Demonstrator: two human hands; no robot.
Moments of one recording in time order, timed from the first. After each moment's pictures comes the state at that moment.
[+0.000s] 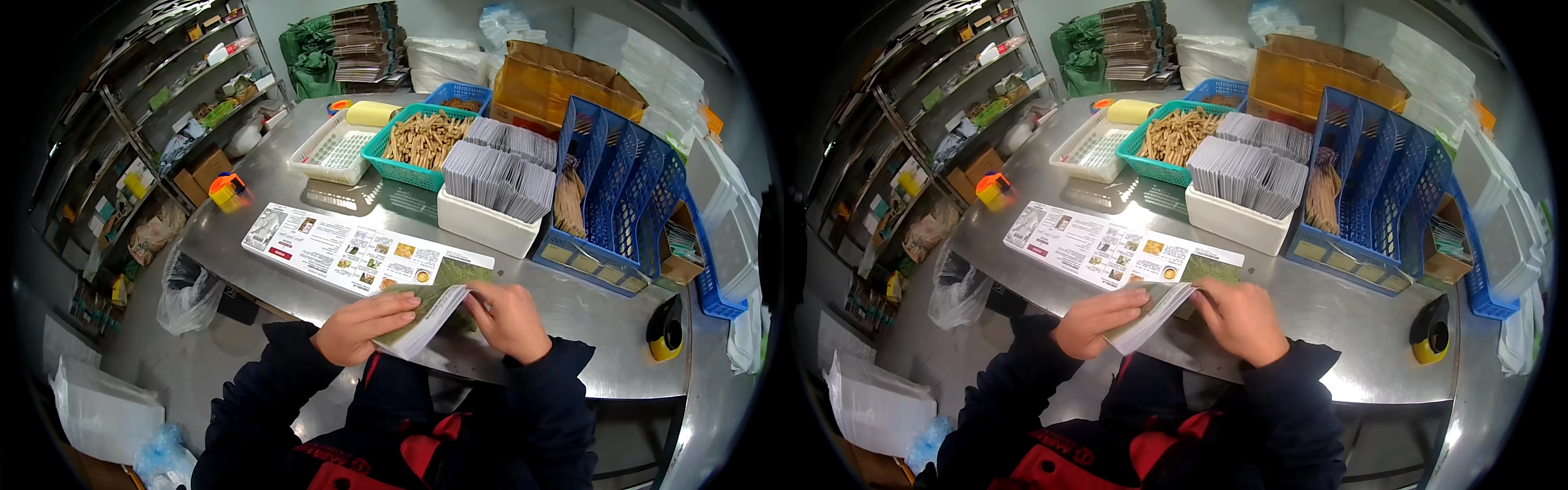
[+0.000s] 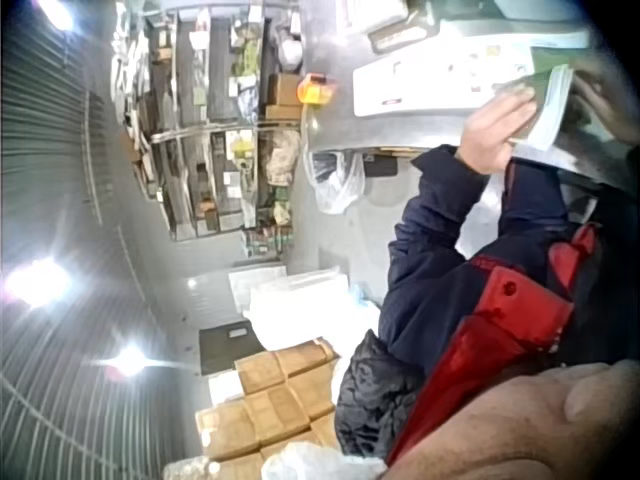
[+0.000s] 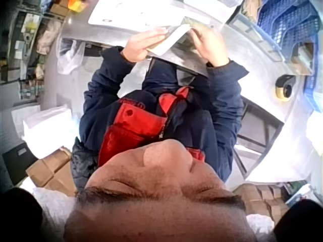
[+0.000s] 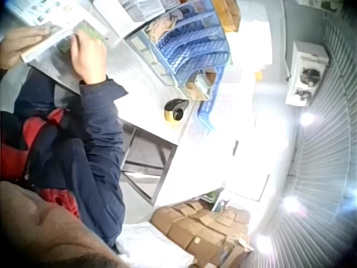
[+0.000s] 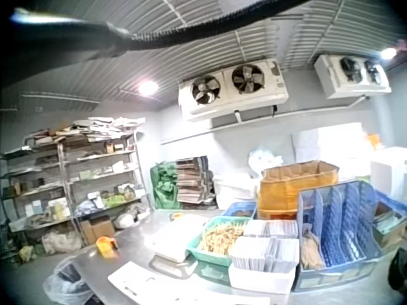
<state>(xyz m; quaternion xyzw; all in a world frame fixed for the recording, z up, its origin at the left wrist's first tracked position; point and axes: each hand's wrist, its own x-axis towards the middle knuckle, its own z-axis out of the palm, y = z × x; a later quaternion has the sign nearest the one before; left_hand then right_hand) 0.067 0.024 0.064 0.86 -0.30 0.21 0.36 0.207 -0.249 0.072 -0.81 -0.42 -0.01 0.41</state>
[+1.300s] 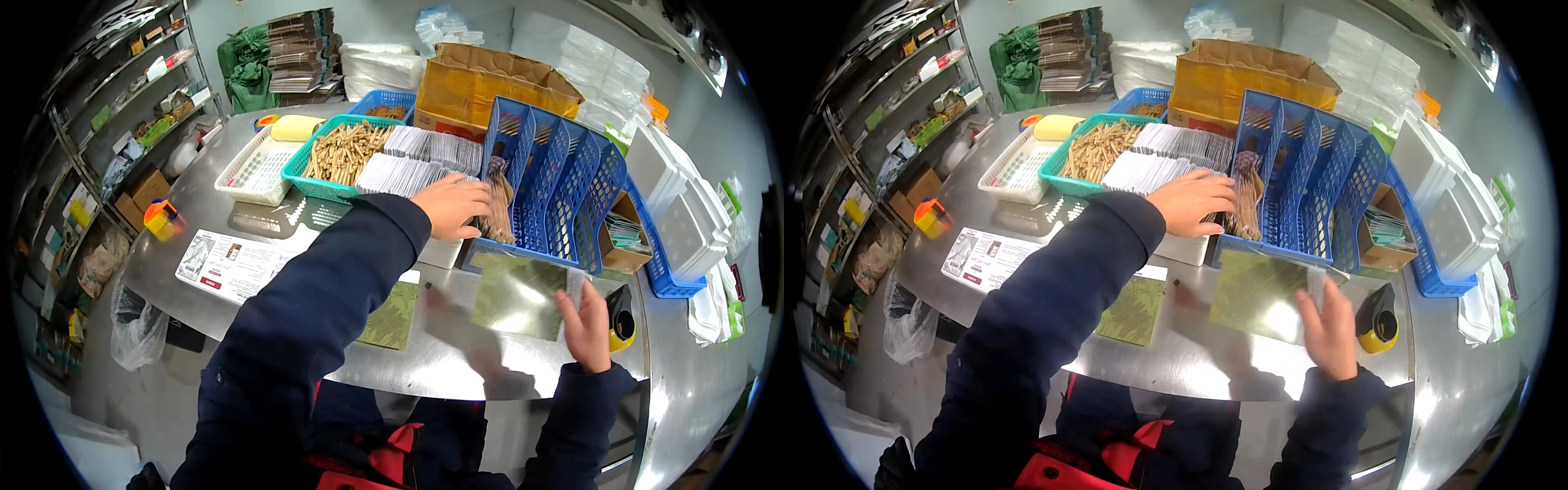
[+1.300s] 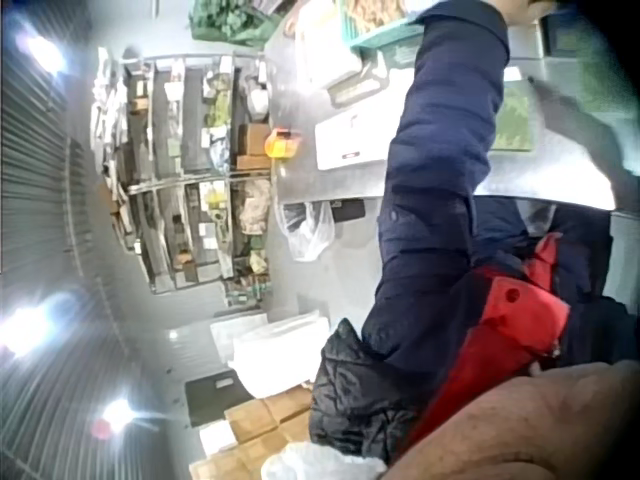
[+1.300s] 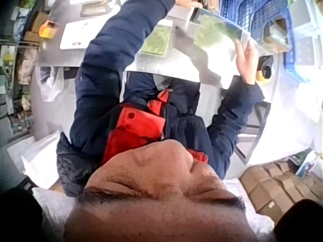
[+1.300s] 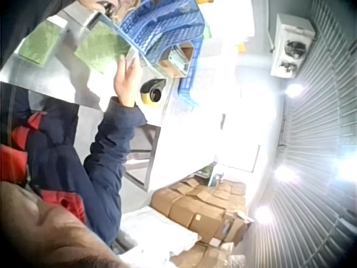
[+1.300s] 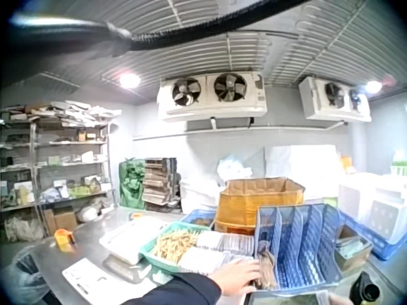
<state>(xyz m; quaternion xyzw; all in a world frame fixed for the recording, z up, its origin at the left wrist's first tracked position) 0.412 -0.093 0.084 0.87 -0.44 0.22 0.05 0.263 -0.447 0.087 -0.81 -0.22 -0.09 0.53</state>
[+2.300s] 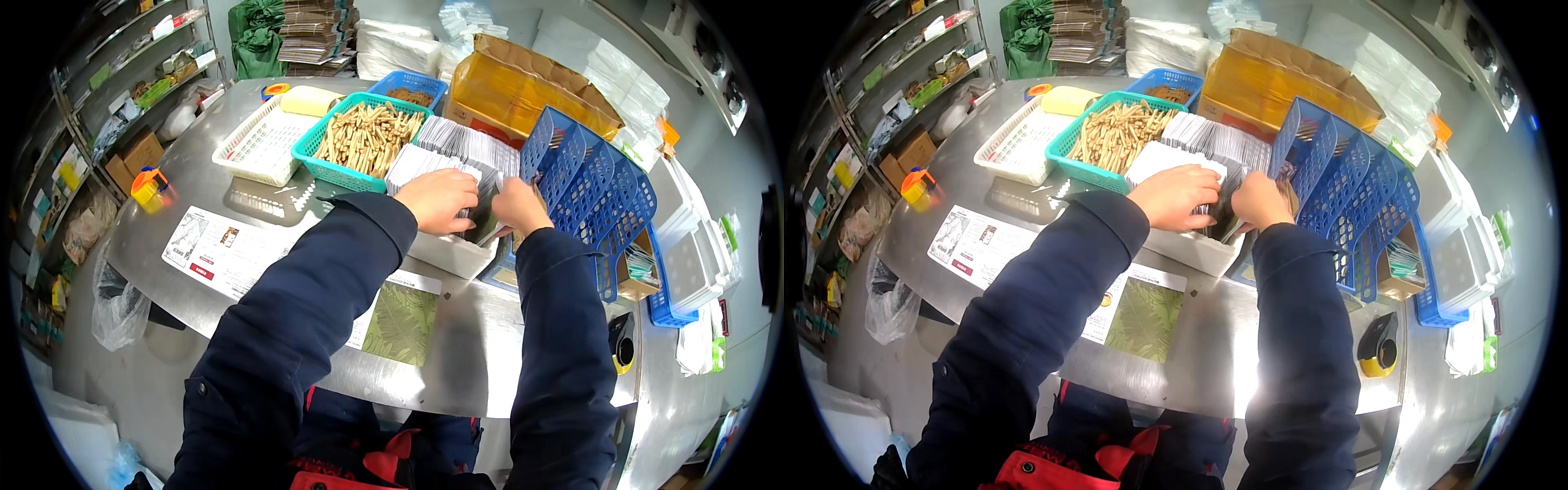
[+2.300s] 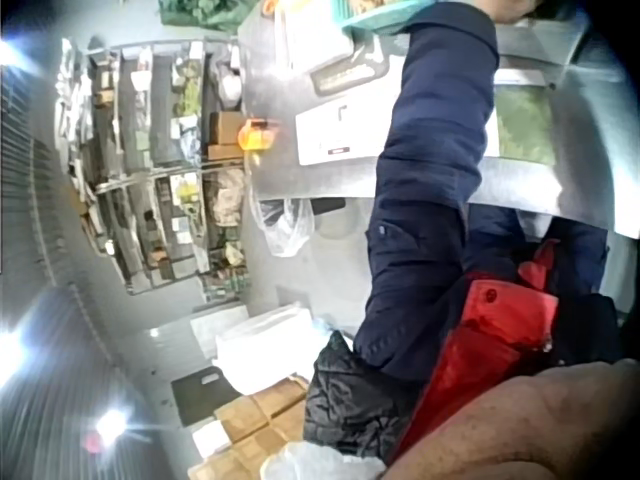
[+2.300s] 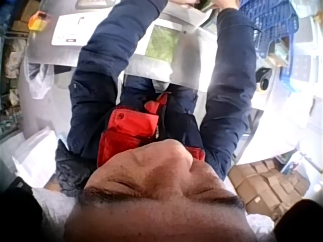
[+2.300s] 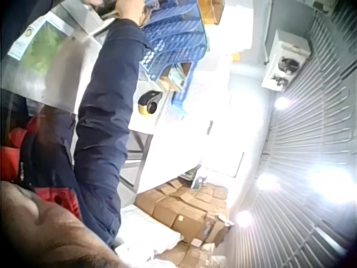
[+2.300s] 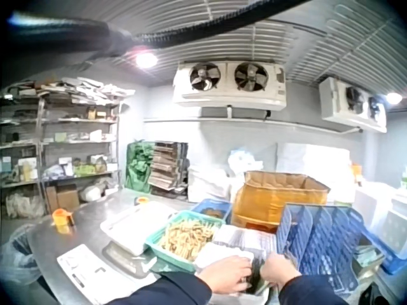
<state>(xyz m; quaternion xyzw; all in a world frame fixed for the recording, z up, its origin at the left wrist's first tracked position) 0.429 -0.015 0.061 0.87 -0.41 0.24 0.13 0.481 -0.227 0.097 -0.96 -0.11 0.02 0.26</state>
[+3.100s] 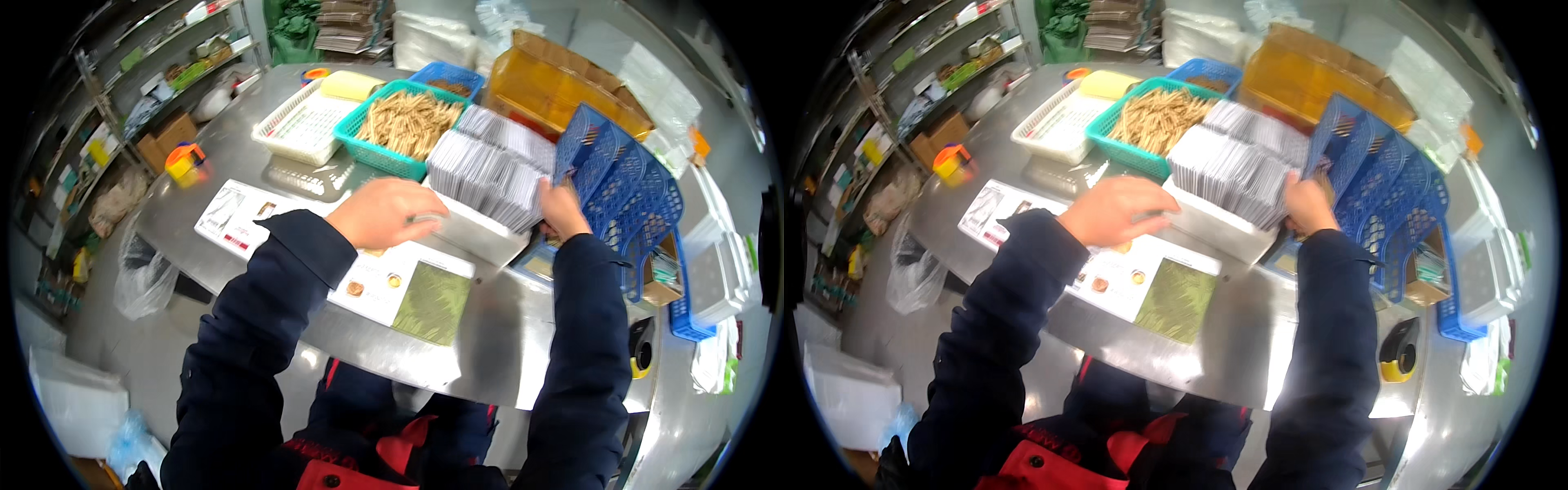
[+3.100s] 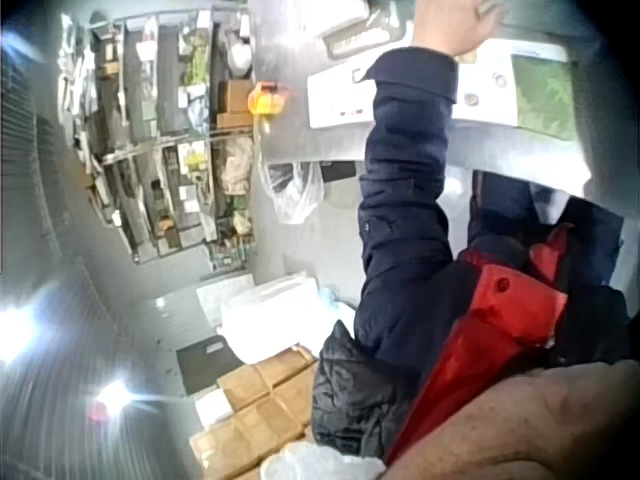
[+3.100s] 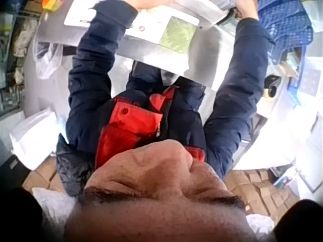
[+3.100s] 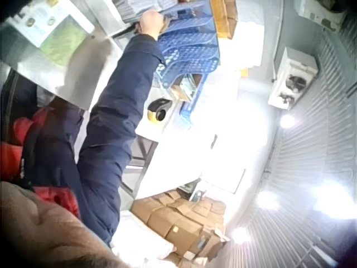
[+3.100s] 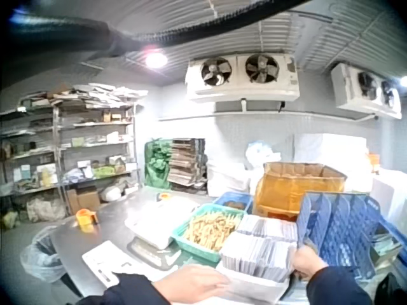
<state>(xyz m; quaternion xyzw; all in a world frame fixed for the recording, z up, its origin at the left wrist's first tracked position) 0.279 0.057 0.097 0.89 -0.31 0.21 0.24 0.498 -0.276 0.061 -0.94 -0.05 0.05 0.32</state>
